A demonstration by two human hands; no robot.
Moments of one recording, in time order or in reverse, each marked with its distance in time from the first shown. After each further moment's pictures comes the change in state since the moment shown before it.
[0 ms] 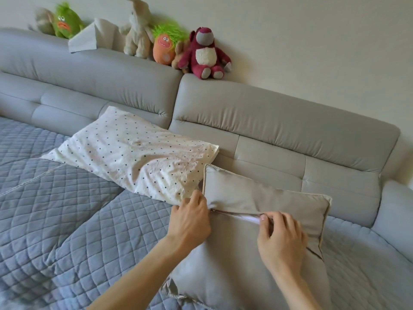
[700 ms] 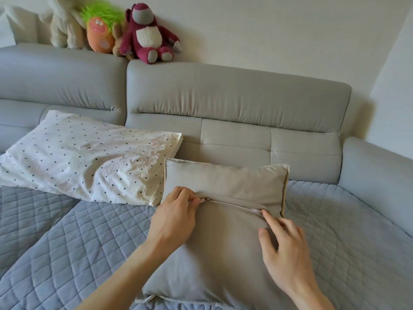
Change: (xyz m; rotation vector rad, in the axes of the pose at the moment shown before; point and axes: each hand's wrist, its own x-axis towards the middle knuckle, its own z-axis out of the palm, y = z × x) left_hand 0.010 0.052 0.022 -0.355 0.049 0.065; right_hand -0.031 0.085 -0.055 0.132 -0.296 0.160
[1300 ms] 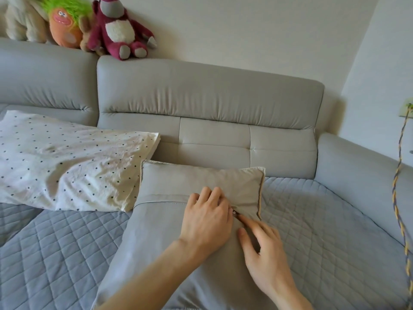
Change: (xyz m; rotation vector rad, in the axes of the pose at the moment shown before) left_hand 0.009 0.089 0.073 0.308 0.177 0.465; right_hand 0.004 0.023 -0.004 0.194 -0.092 0.023
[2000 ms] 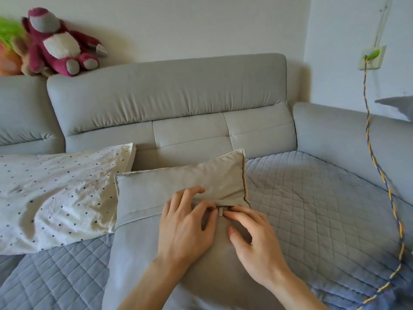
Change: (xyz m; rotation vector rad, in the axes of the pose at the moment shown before) left_hand -0.016 -0.015 -0.009 -0.242 0.018 0.048; right_hand -0.010 -0.008 0.005 0.093 0.087 0.008
